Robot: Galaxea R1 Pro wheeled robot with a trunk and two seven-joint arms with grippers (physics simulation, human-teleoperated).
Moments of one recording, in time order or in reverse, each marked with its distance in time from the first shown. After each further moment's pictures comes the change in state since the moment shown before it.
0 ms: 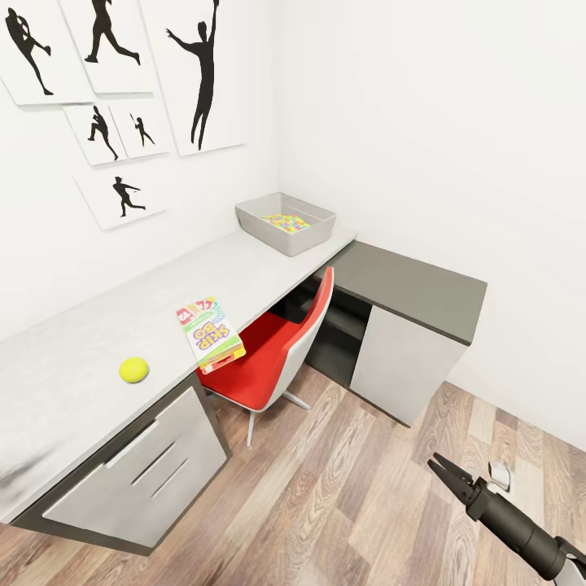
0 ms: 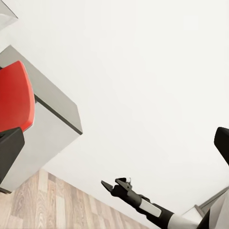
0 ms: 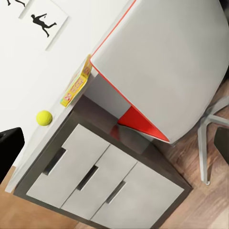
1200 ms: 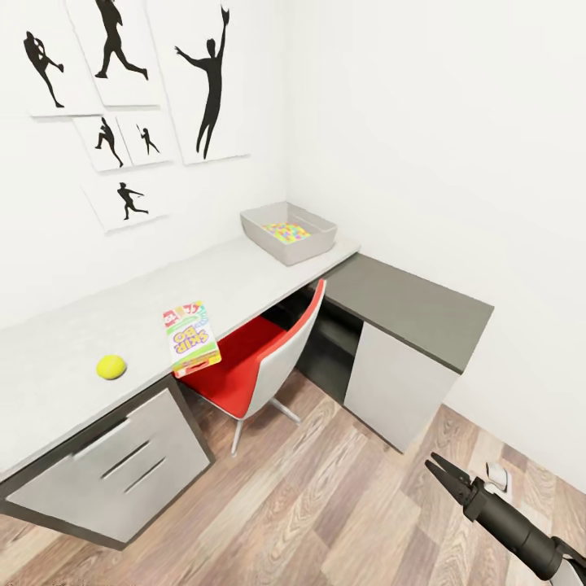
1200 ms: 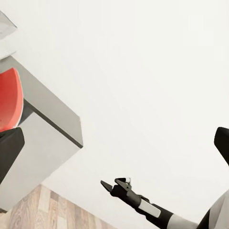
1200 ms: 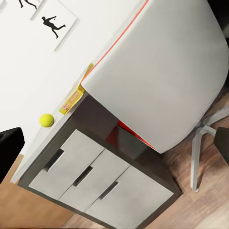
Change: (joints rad) left arm 0.000 0.000 -0.001 0.000 0.000 0.000 0.000; right arm 0.000 0.010 0.003 -0.004 0.005 -0.012 0.001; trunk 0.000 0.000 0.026
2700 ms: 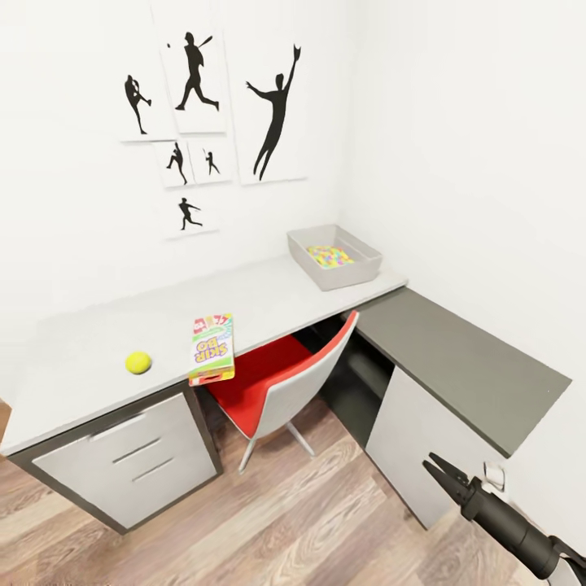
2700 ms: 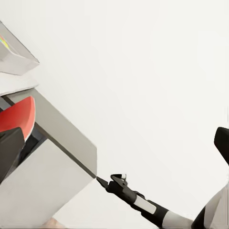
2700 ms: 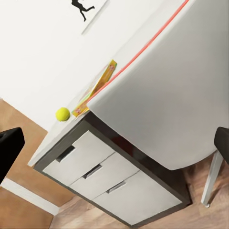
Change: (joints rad) left arm 0.000 -0.004 -0.034 0.000 -0.001 0.000 0.000; right arm 0.000 0.002 0.009 -0.006 0.003 -0.002 -0.008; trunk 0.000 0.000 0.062
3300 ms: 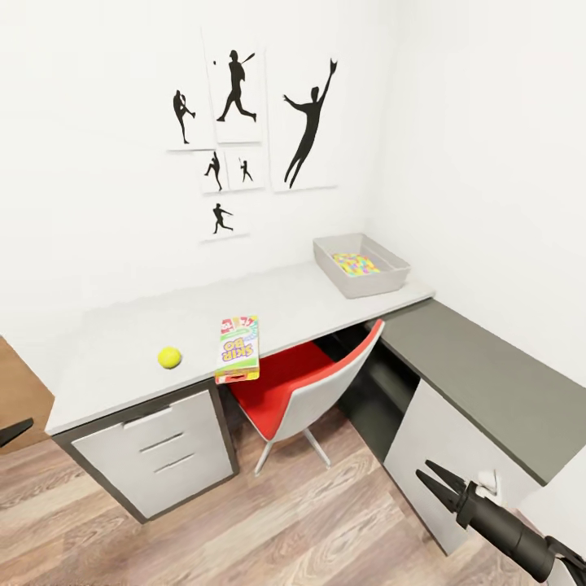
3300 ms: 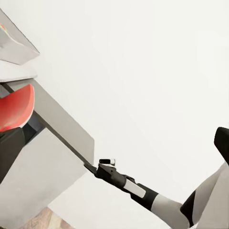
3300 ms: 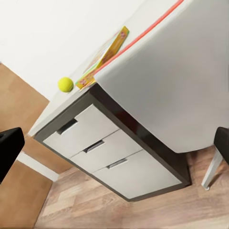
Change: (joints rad) left arm -0.005 -0.016 -0.143 0.003 -0.015 -0.043 0.000; right arm 0.000 0.002 -0.002 -0.002 0.112 0.001 -0.006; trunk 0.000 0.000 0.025
